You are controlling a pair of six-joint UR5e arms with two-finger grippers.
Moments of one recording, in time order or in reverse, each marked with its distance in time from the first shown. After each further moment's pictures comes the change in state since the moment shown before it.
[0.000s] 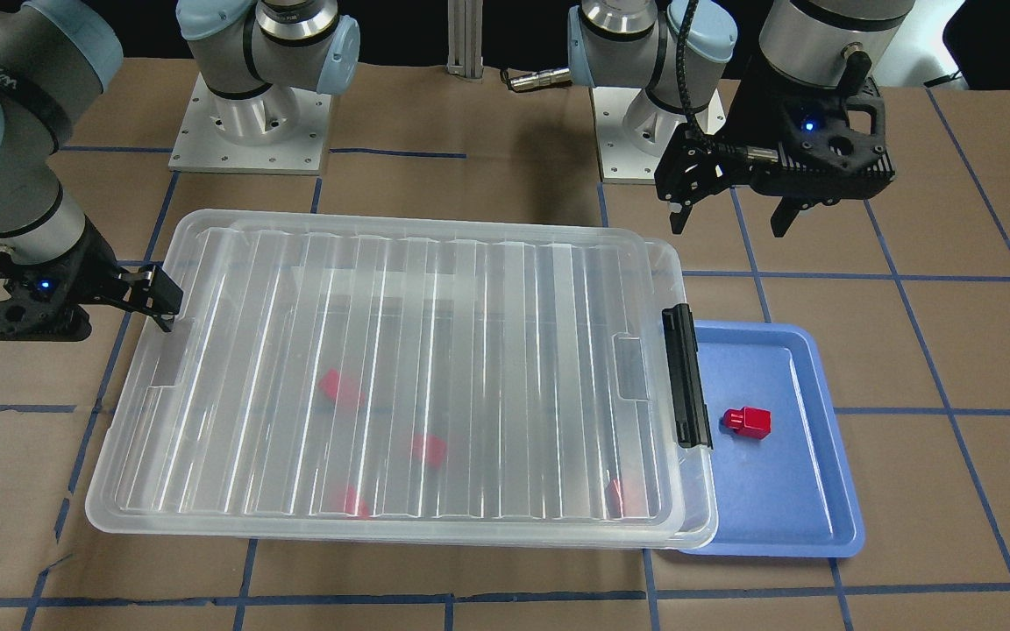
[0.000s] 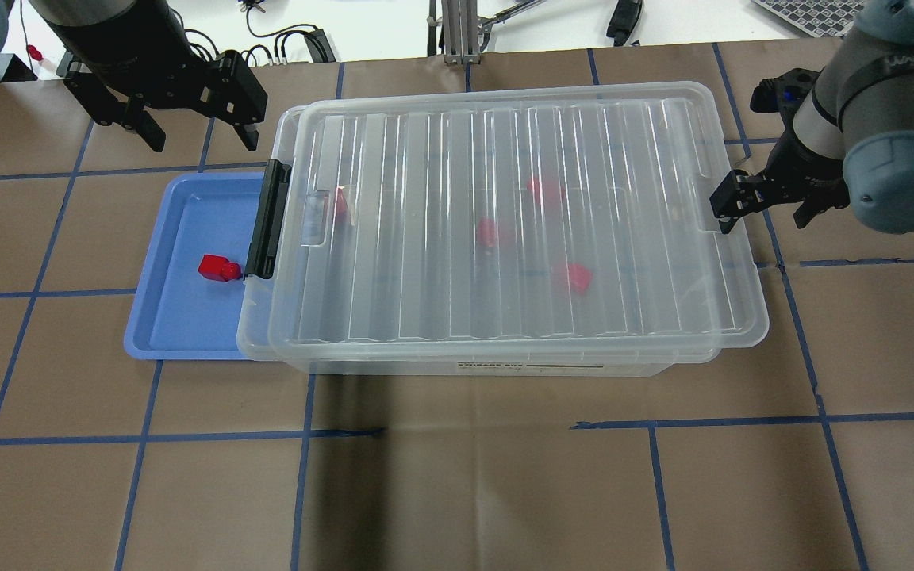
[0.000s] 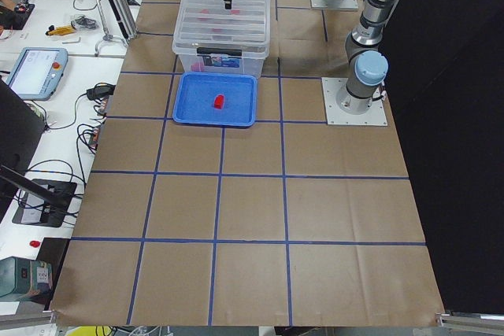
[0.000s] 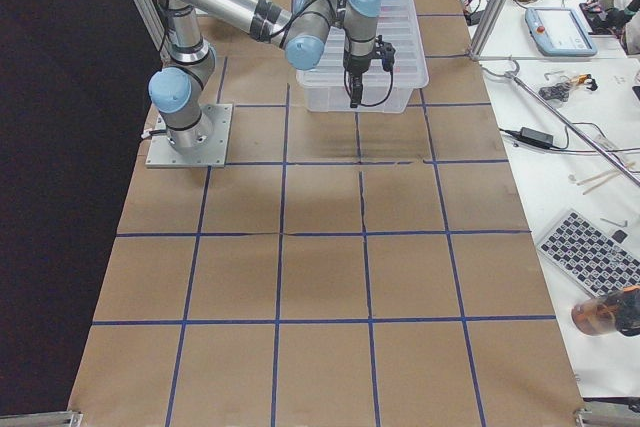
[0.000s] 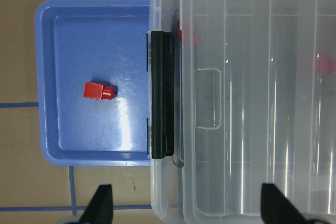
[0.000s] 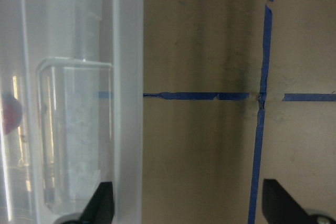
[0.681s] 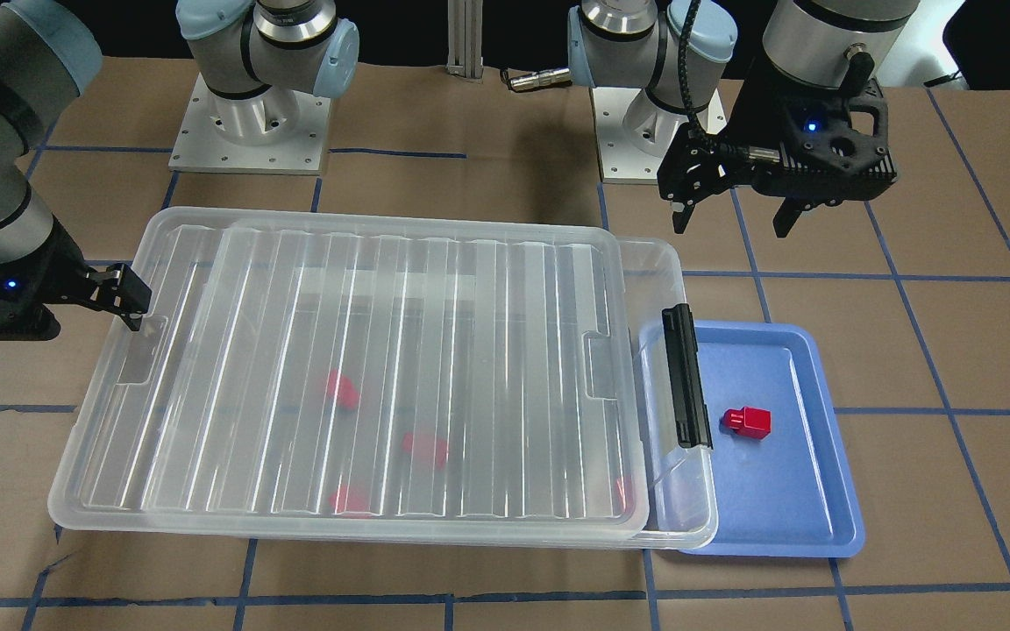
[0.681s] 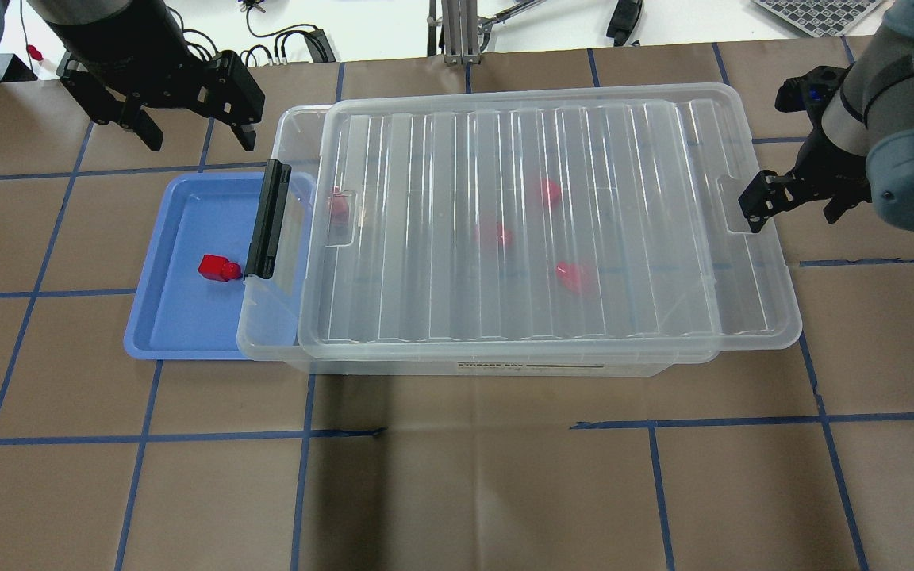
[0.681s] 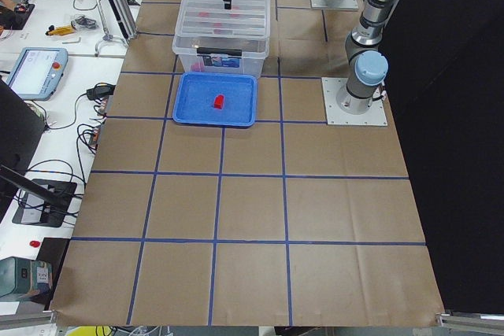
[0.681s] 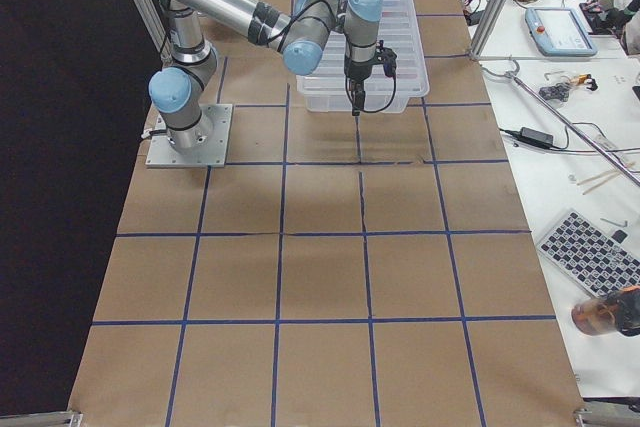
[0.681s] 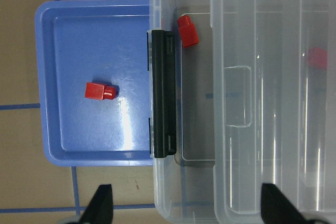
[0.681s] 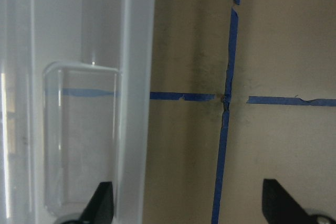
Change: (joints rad) left arm 0.004 0.000 0.001 -0.008 0.001 0.029; right arm -0.060 0.001 0.000 -0.013 -0.033 -0.094
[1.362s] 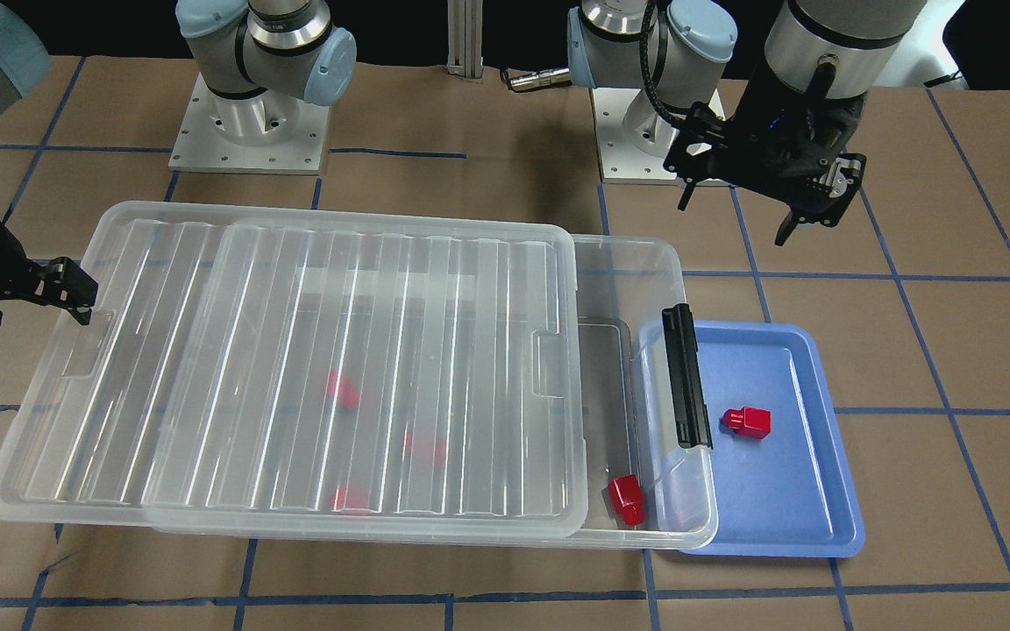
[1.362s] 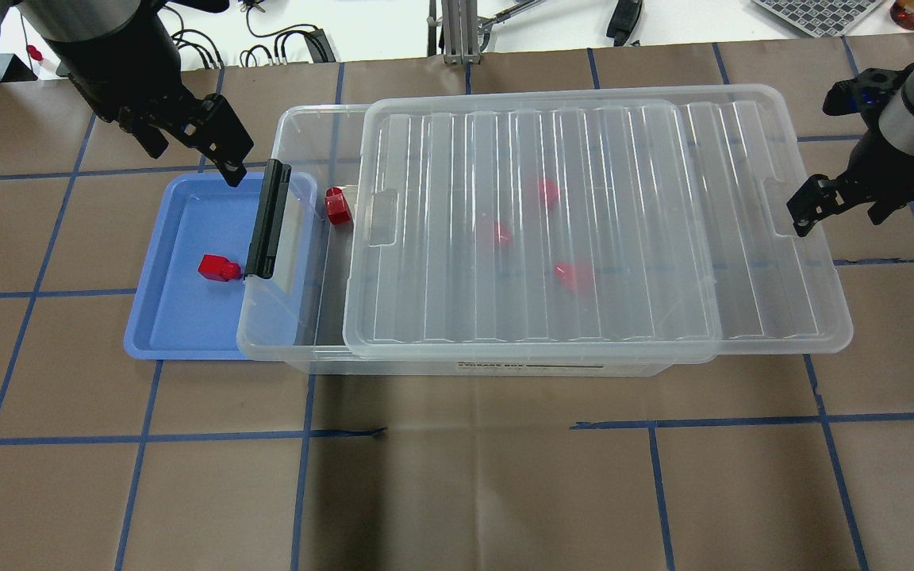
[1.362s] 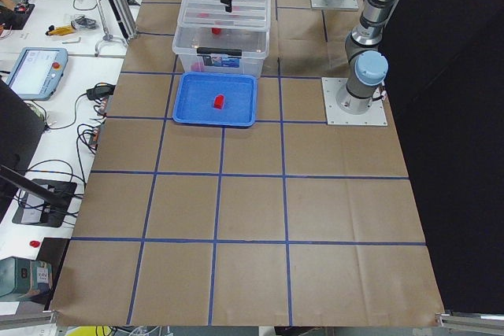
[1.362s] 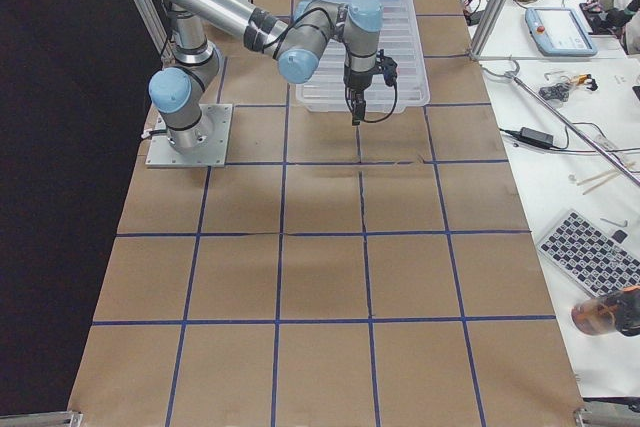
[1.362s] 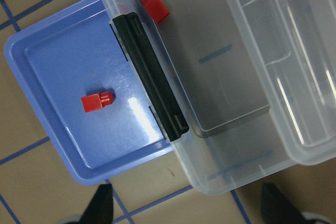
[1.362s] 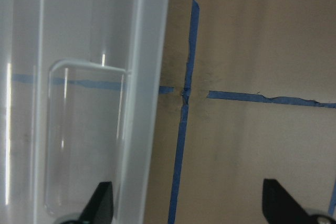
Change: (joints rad) left arm 0.042 -0.001 -0.018 -0.056 0.012 0.503; right arm -0.112 0.008 -0.001 -0.009 0.001 -0.156
